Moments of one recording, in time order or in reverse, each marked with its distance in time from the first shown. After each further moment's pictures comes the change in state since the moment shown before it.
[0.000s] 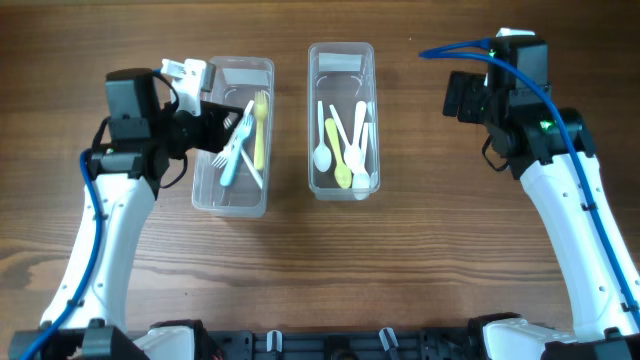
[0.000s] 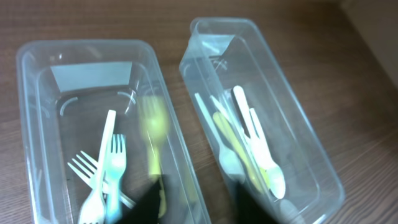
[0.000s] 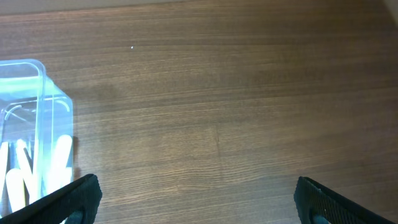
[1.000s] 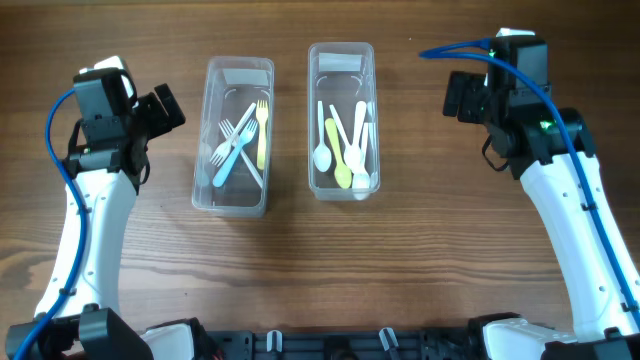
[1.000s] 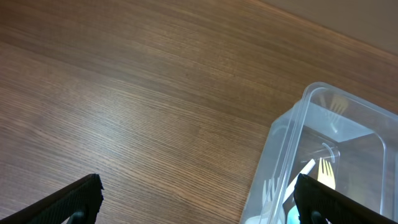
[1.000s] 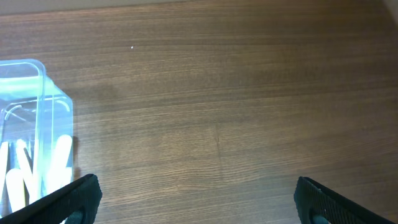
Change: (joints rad) left arm 0.130 0.031 -0.001 0.068 -0.648 -0.265; right arm 0.000 0.000 0.000 0.000 0.000 0.000
